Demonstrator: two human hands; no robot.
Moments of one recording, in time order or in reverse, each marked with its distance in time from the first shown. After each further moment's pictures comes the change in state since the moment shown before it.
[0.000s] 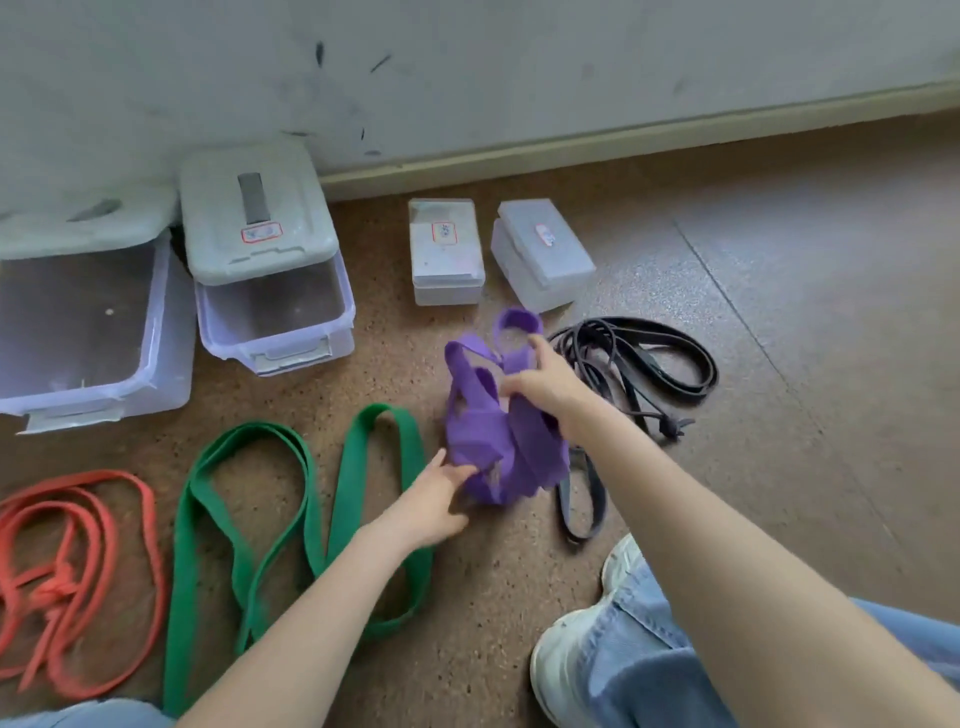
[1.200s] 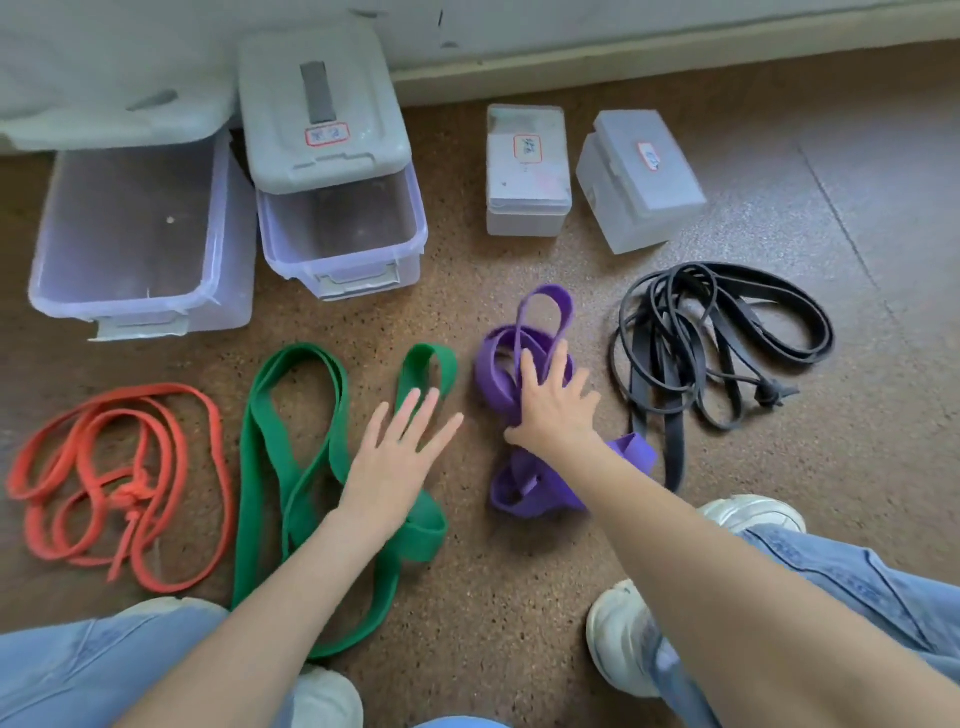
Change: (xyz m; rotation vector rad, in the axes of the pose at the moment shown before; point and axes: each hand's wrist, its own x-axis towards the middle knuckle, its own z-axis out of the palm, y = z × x) left_hand -0.062 -0.084 0.014 0.716 0.296 -0.186; right_hand 0.016 0.069 0.108 -1.057 -0.042 -0.117
